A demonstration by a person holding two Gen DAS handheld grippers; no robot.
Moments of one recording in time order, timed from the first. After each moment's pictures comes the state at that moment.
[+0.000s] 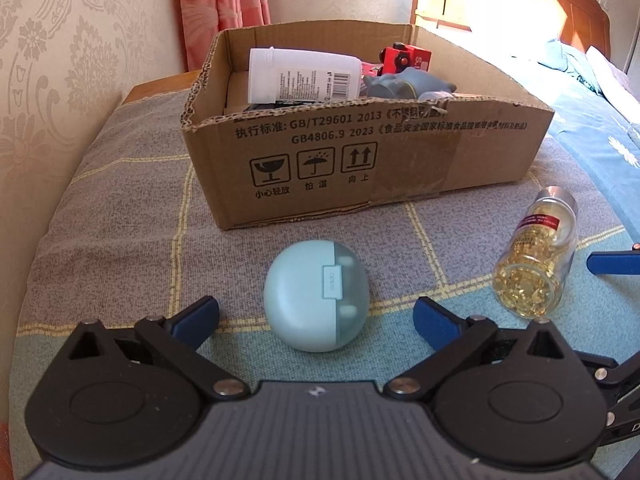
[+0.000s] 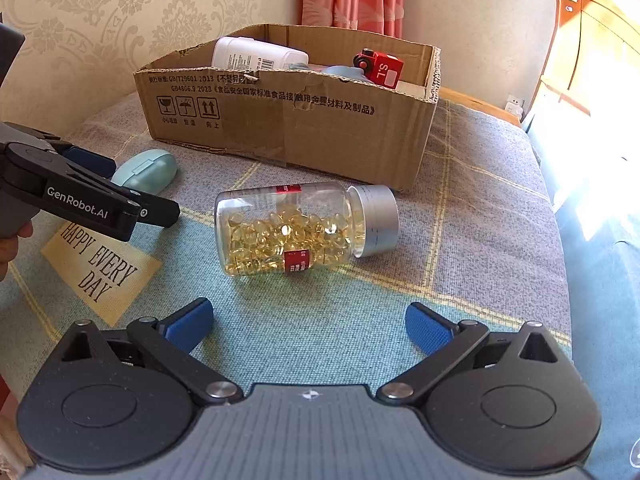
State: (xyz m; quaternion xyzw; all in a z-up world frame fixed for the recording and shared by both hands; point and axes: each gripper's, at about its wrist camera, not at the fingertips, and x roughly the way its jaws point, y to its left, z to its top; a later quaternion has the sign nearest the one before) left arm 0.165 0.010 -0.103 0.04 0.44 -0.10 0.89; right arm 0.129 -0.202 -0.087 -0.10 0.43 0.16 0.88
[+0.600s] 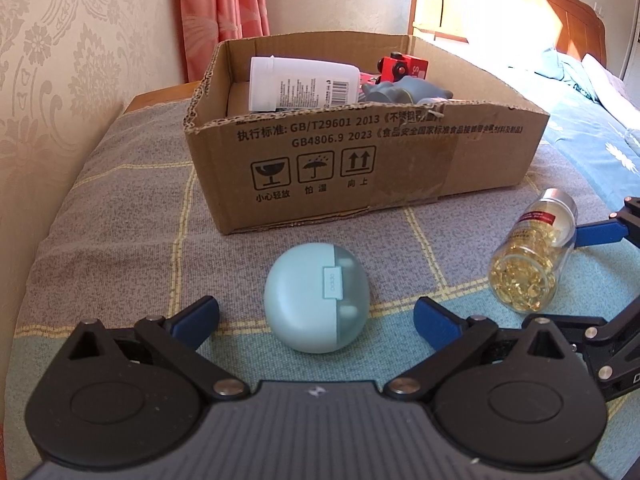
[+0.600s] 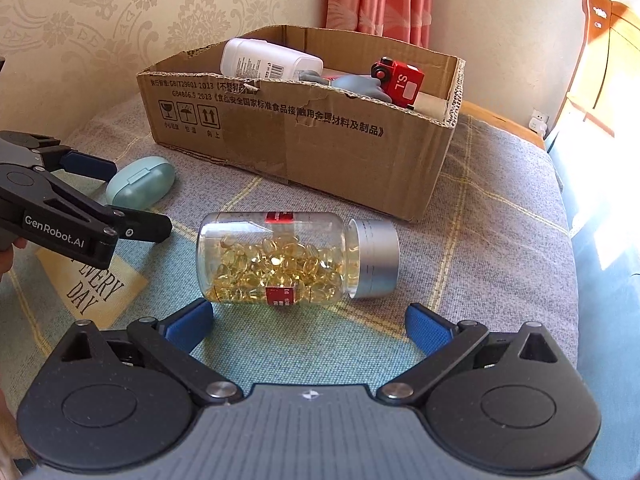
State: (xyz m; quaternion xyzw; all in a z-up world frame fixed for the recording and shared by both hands) left arm 0.158 0.013 -0.104 0.04 0.42 -0.10 0.90; right arm 0.157 -0.205 -0.088 -0.12 0.43 0.20 0.87
